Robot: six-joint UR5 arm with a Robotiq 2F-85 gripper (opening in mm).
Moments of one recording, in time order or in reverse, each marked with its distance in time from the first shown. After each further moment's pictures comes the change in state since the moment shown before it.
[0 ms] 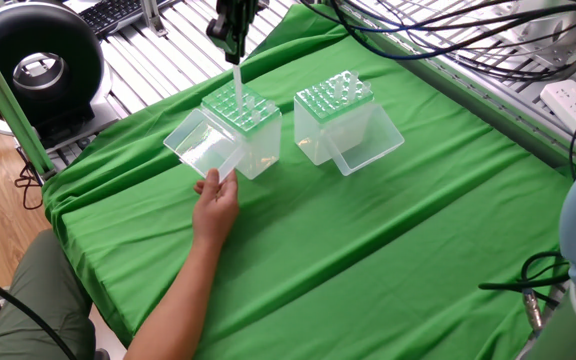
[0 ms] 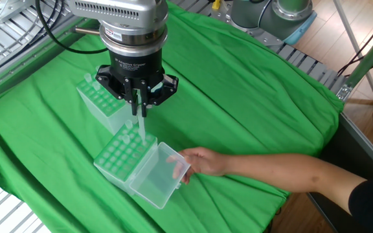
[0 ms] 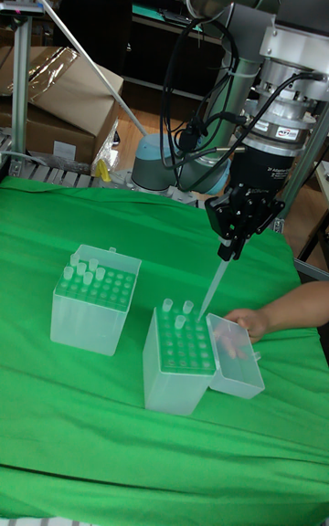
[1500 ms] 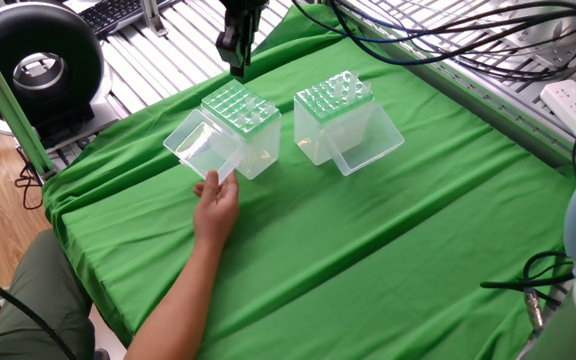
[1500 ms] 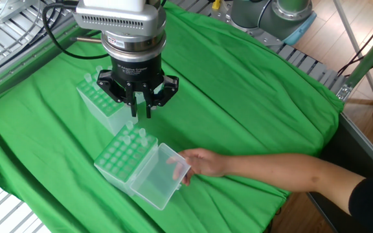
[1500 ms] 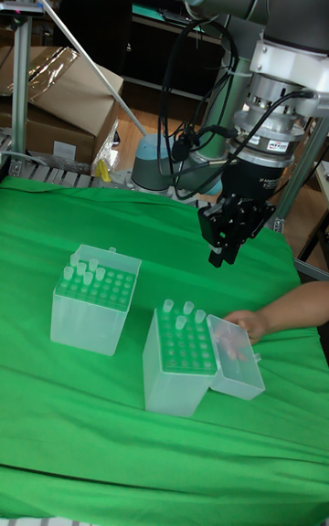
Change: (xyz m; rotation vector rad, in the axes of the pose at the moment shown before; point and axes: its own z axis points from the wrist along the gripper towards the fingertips) arm 0.012 -0.001 0.016 -0.018 0.017 -0.082
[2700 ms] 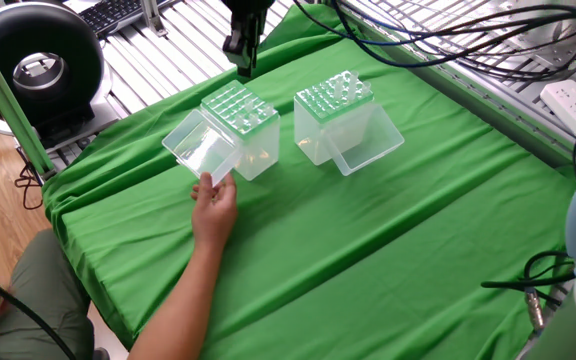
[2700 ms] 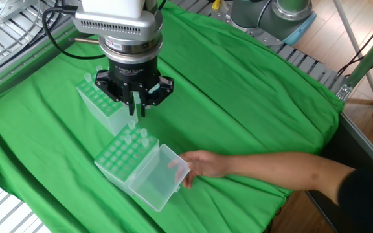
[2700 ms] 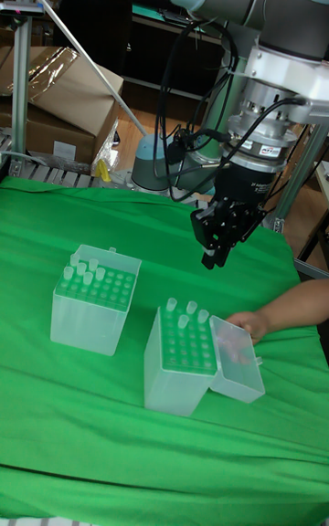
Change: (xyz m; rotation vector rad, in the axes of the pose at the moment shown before) arm 0.008 -0.012 0.009 0.027 0.012 0.013
